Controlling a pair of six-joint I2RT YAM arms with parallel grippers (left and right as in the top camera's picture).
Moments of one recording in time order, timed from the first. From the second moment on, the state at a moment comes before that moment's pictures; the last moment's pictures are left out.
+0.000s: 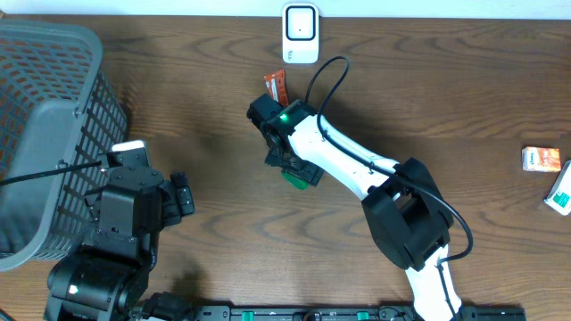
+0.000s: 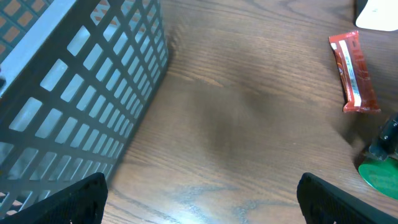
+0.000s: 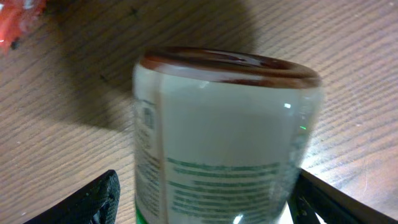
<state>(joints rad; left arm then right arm) -0.28 0.79 1.07 -1.10 -0.40 -0.33 0.73 2.17 1.71 -1.10 0.10 1.24</state>
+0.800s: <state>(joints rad) -0.28 0.79 1.07 -1.10 -0.40 -0.33 0.72 2.21 1.71 -1.10 0.04 1.16</state>
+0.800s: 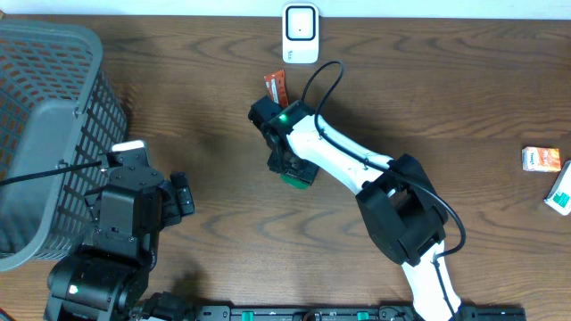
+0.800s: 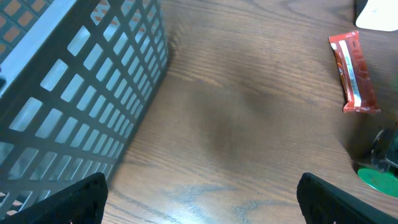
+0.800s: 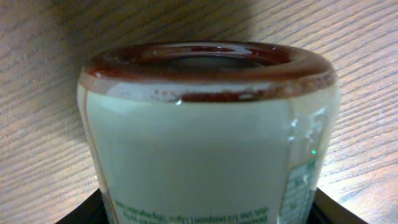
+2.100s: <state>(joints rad) -0.28 0.79 1.07 -1.10 -0.40 -0.33 0.58 2.22 1.71 -0.93 -1.22 0.82</state>
